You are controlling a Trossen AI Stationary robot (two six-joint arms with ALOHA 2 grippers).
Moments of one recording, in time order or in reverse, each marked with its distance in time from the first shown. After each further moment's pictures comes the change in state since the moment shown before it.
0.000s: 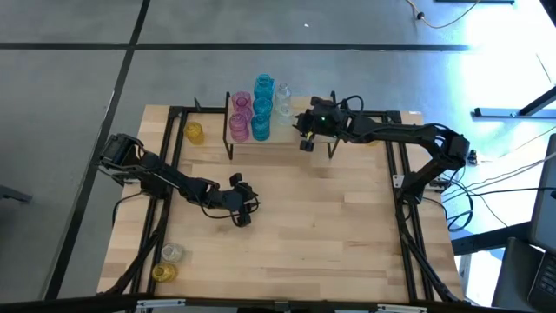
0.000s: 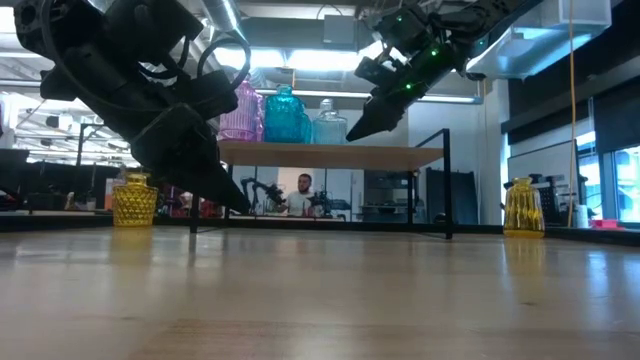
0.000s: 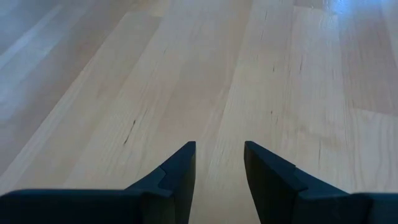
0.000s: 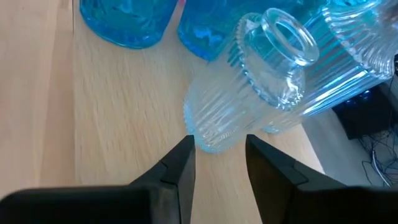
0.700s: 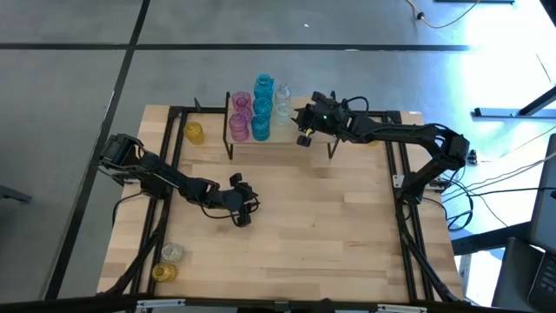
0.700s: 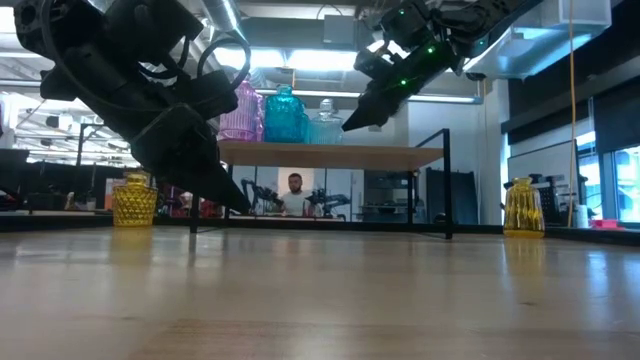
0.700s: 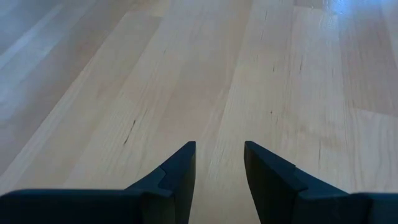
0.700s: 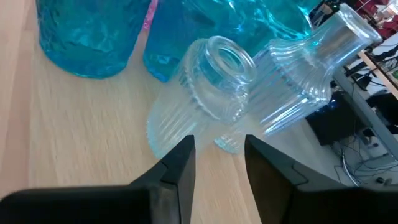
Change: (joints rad) left arm 0.000 0.000 0.000 0.000 0.000 0.000; right arm 0.000 0.000 0.000 0.105 0.066 -0.018
